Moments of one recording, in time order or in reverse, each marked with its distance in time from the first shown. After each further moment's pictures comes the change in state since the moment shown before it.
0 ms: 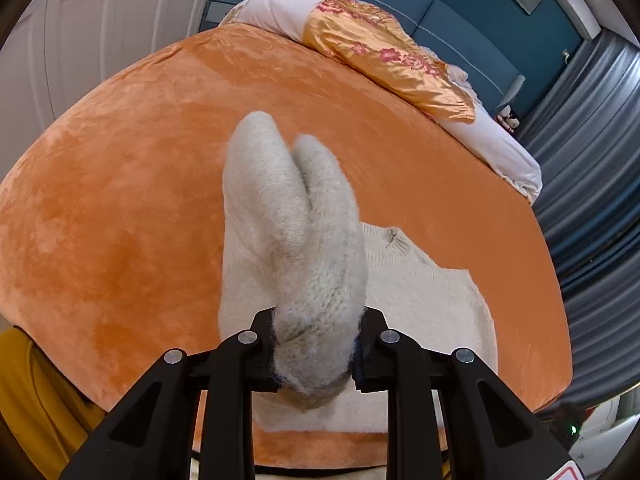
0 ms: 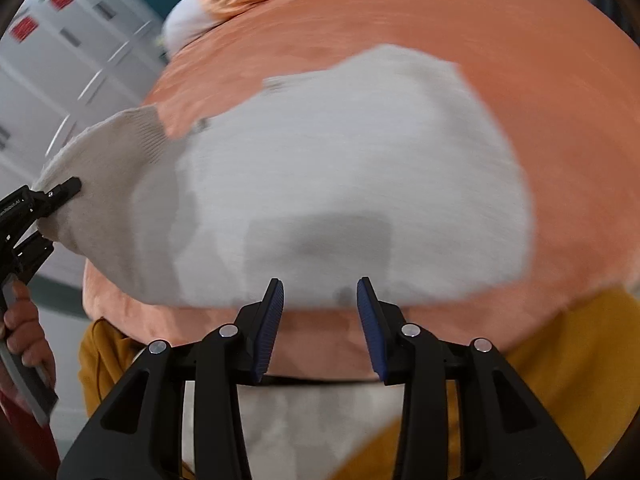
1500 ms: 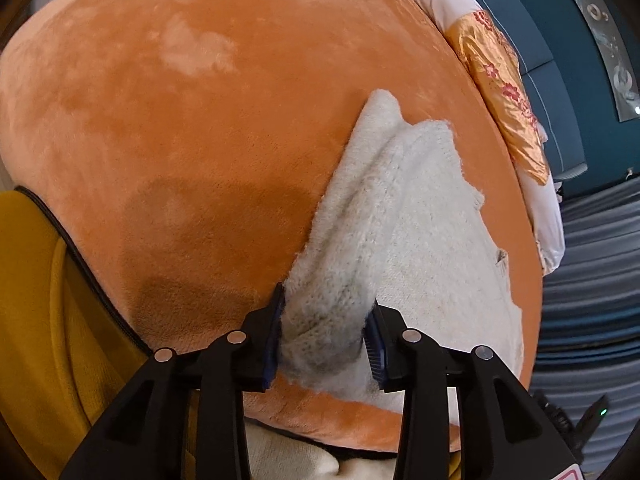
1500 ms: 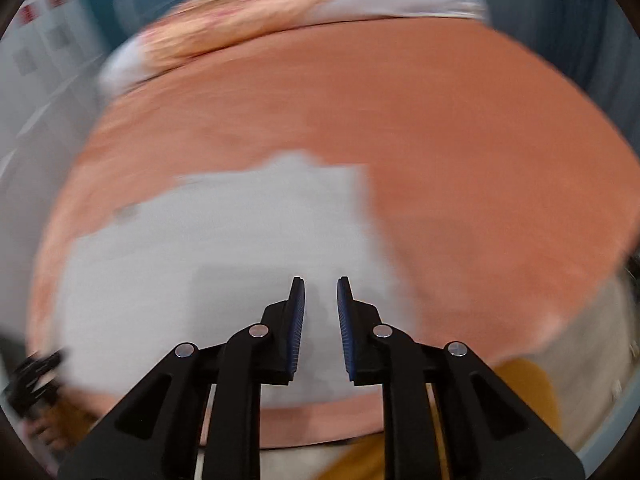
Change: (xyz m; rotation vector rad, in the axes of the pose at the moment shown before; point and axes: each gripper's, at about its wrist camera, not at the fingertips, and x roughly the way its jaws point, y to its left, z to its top) left arm 0.021 0.204 -0.053 -0.445 0.133 -0.037; right arm -0.011 0.030 0.077 -0.104 -0.126 -0.138
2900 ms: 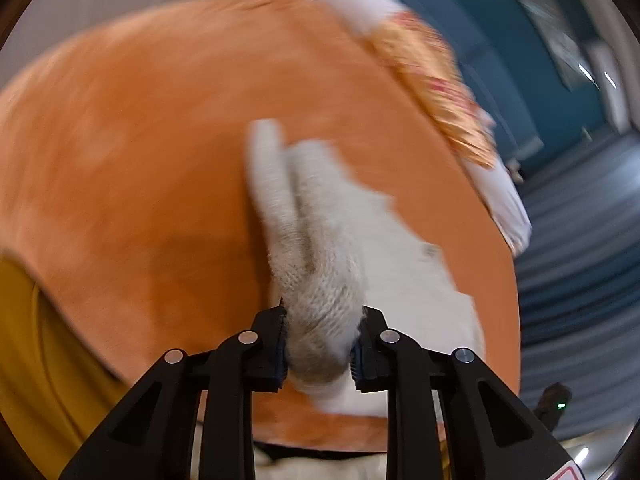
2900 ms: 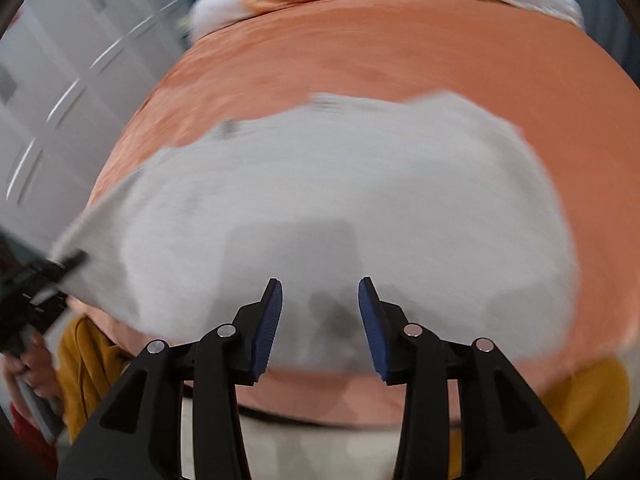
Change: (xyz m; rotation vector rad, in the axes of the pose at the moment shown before) left arm -0.049 -0.112 -0.015 0.238 -0.098 -0.113; right arm 0.014 0.004 -0.049 0.006 0.080 0.099
